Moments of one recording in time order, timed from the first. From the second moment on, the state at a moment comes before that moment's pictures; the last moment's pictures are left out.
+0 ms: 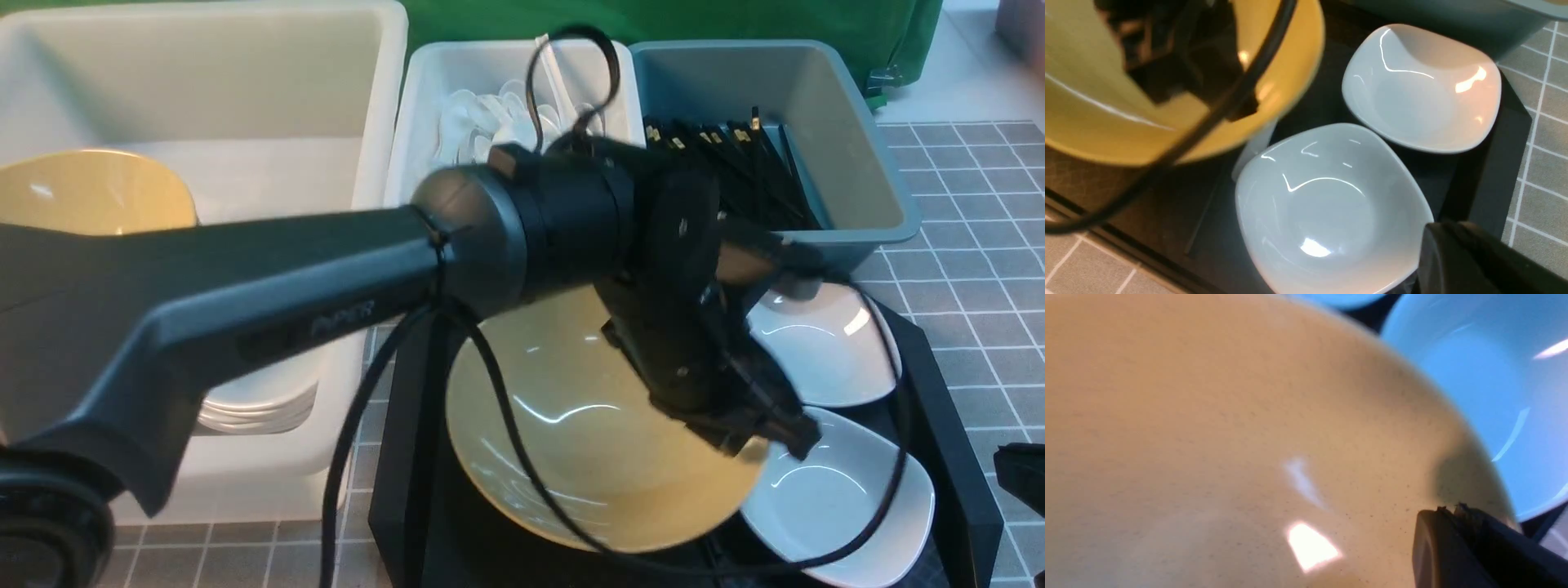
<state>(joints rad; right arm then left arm) 0.20 0.60 -0.41 0.23 0.55 -0.33 -0.84 1.96 -1.61 -0.31 0.92 0.12</state>
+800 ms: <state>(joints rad) 0.20 0.60 -0.41 0.25 0.53 -0.33 -0.61 2.04 -1.66 0.02 1.10 0.07</state>
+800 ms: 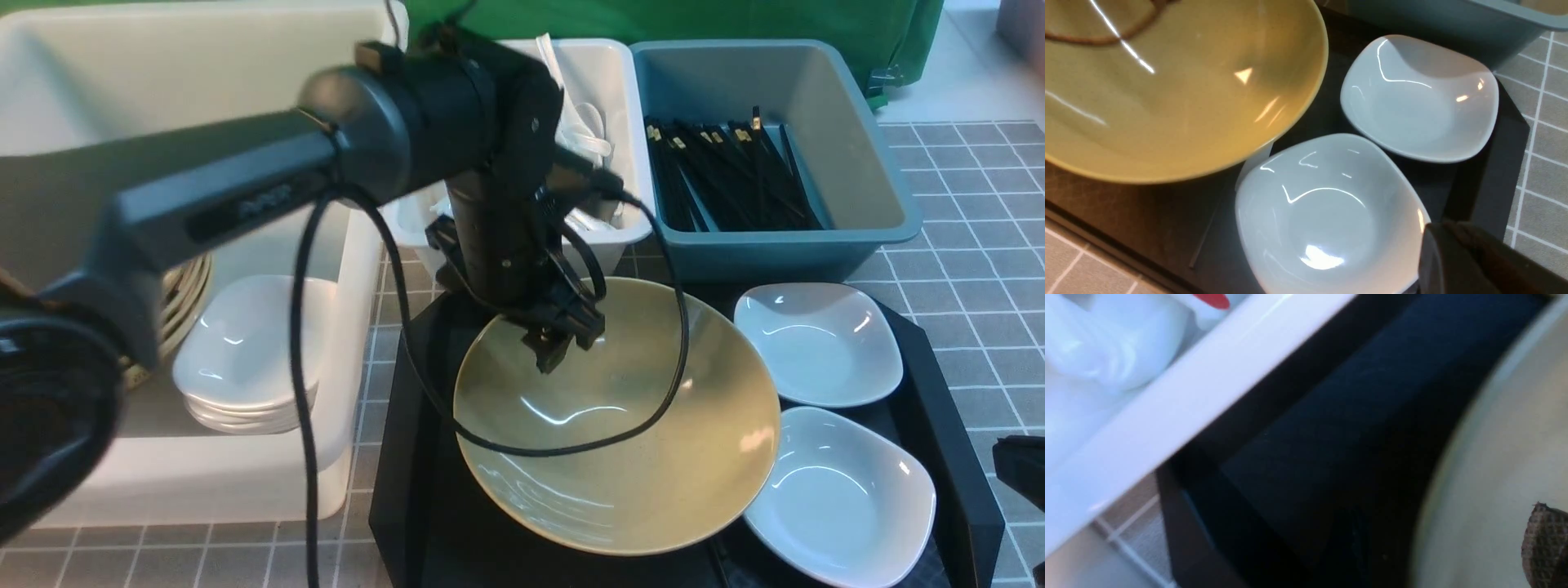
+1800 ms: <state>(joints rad) 0.20 0.60 -0.39 0.26 0.53 -0.33 0.19 1.31 -1.65 -0.53 1.16 0.43</state>
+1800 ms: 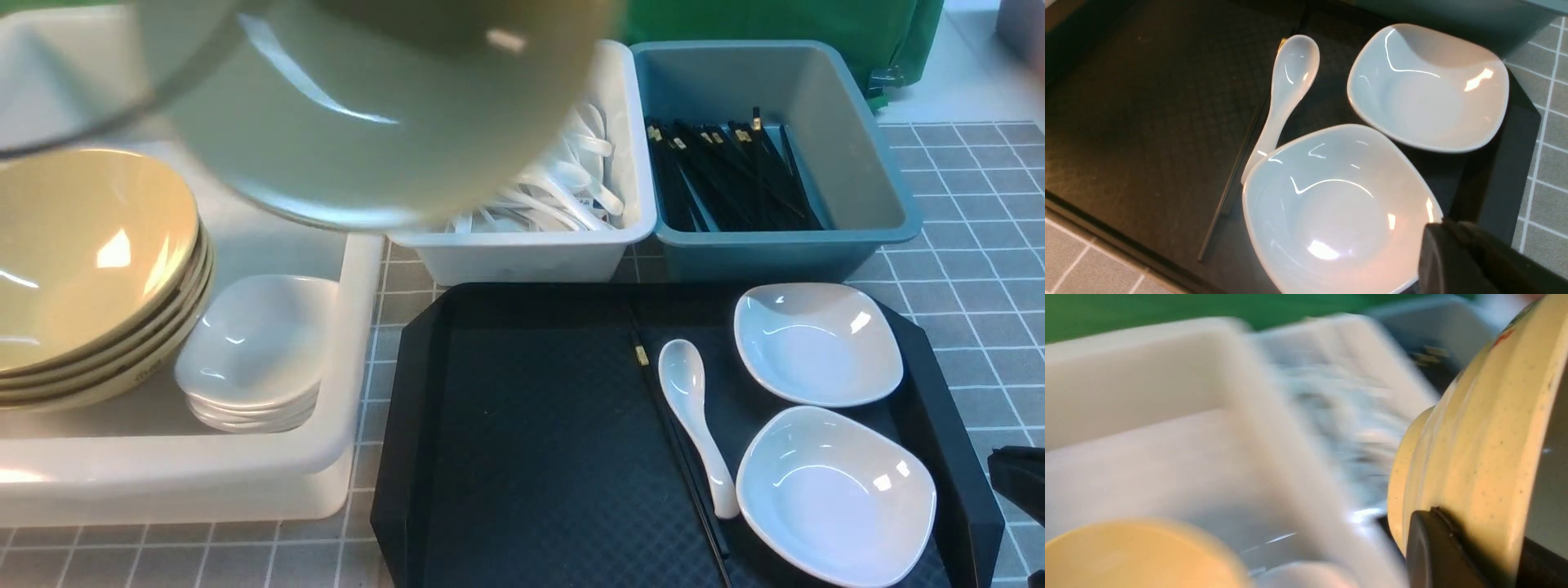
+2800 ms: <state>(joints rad) 0.20 0.60 -0.35 0.32 0.54 -0.26 0.57 1.29 -1.08 -0.37 0.53 0.27</state>
